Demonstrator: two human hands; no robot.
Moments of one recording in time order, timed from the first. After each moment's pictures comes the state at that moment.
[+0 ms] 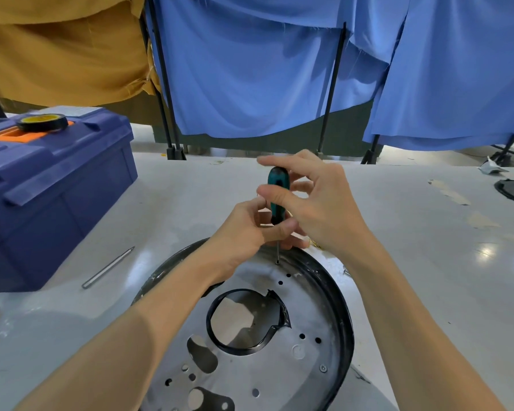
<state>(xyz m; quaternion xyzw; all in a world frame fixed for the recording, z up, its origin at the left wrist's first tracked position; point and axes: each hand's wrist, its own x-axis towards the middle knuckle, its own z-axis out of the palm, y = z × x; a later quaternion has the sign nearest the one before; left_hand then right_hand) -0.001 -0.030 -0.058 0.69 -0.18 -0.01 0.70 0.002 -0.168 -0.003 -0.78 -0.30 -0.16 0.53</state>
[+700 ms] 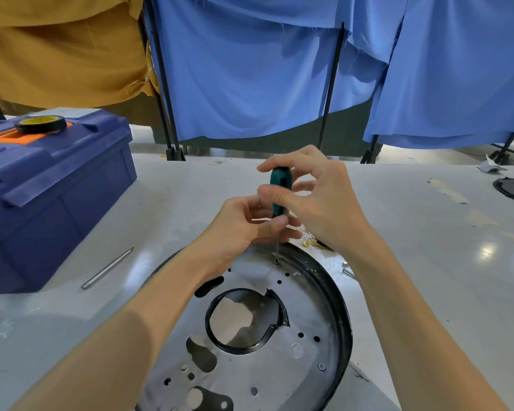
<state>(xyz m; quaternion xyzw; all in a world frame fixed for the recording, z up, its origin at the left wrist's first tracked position) 0.000 -0.023 -0.056 0.65 -0.17 -0.02 0.74 0.002 -0.172 -0.001 -0.79 -0.29 -0.16 0.51</state>
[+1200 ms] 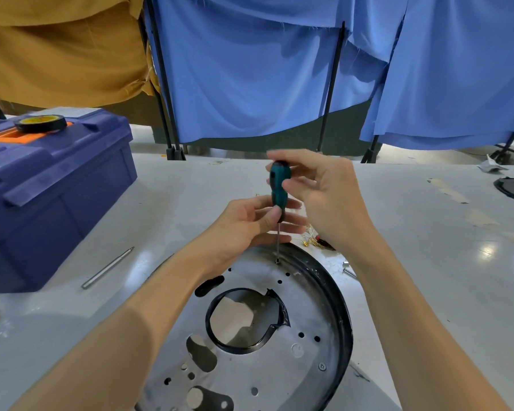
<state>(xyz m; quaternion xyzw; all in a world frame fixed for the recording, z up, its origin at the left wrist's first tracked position) -0.001 -0.023 -0.054 0.65 -0.19 -0.06 0.74 0.006 -0.175 -0.001 -0.77 -0.29 -0.15 0.55</state>
